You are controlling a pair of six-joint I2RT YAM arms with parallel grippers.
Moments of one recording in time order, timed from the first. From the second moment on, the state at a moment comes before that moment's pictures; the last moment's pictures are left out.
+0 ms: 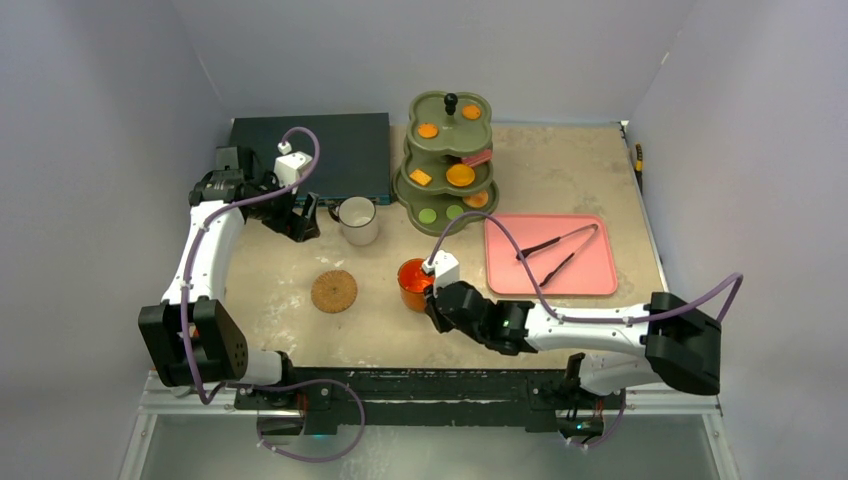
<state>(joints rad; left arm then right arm) 0.12 1.39 1.23 -0.88 0.53 0.51 1.22 1.29 0.63 0.02 0.38 0.46</state>
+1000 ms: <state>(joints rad) 0.09 1.51 1.34 -0.88 0.53 0.54 1.31 1.25 0.84 -0.02 0.55 0.53</state>
